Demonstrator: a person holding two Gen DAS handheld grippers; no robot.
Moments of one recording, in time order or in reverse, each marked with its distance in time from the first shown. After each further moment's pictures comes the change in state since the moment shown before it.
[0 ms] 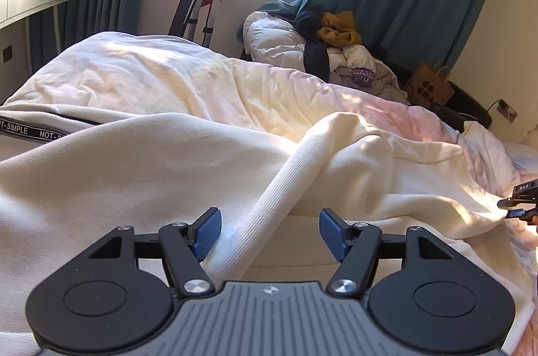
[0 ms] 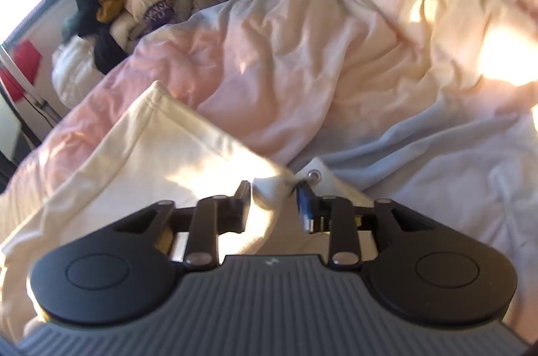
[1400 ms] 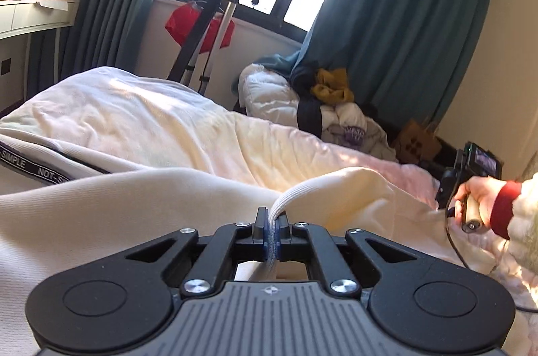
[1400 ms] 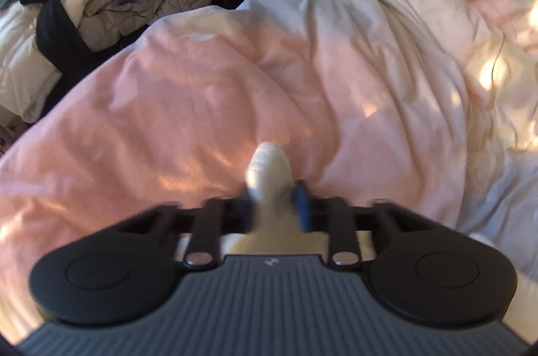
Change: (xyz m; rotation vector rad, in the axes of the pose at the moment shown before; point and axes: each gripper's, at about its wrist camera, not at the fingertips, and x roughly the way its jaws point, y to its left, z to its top) left arm 0.008 0.033 0.009 -0.059 -0.233 -0.065; right arm 0.124 0.178 0.064 -0.017 0.026 -0.302
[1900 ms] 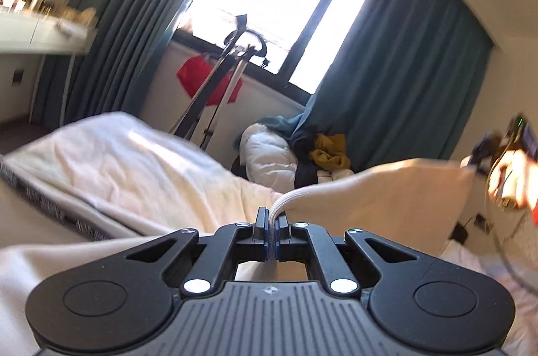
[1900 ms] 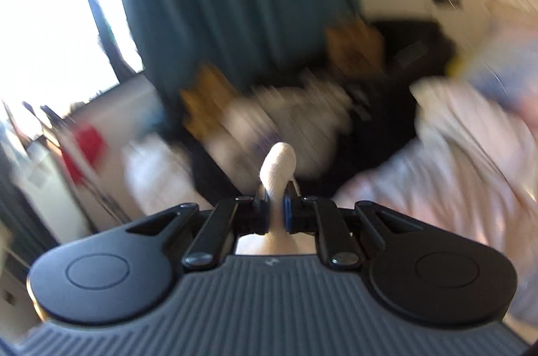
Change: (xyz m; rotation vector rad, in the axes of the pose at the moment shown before) left arm -0.048 0.013 0.025 -0.037 -0.216 -0.025; right arm -0.224 -0.013 0.069 0.069 -0.471 0.502
